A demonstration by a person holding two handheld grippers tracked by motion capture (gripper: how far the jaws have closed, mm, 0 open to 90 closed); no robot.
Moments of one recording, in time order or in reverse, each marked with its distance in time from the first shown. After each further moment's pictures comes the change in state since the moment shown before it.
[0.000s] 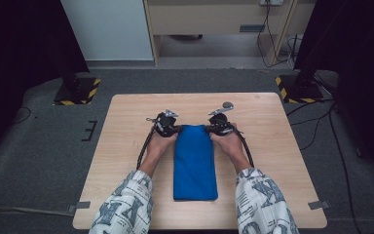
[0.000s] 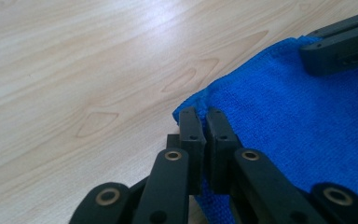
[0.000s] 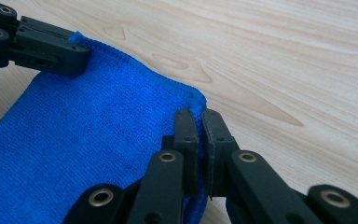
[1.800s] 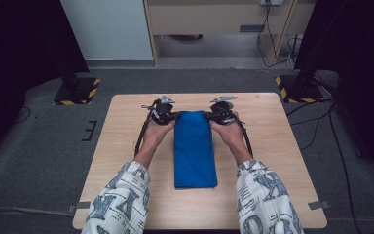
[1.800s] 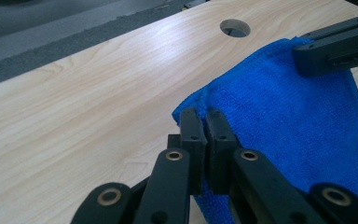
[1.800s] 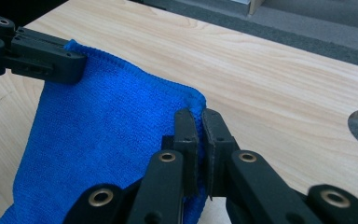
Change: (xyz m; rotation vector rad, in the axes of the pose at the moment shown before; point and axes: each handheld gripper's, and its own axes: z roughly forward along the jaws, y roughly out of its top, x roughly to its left) left arm 0.009 0.044 -0.029 -0.062 0.020 0.033; right arm -0.003 0.039 -0.024 -0.124 -0.002 0.000
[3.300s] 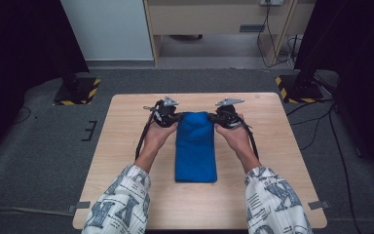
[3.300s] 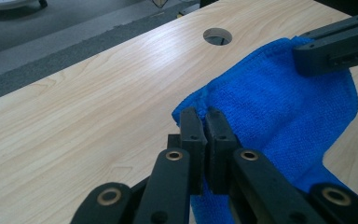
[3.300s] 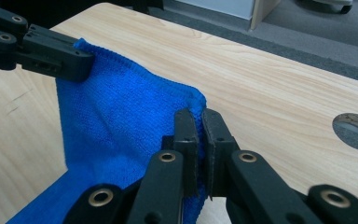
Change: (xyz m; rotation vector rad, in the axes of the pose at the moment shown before) left arm -0.025 0.000 -0.019 -0.023 -0.008 0.046; right arm 0.005 -0.010 -0.031 -0.051 0.017 -0.035
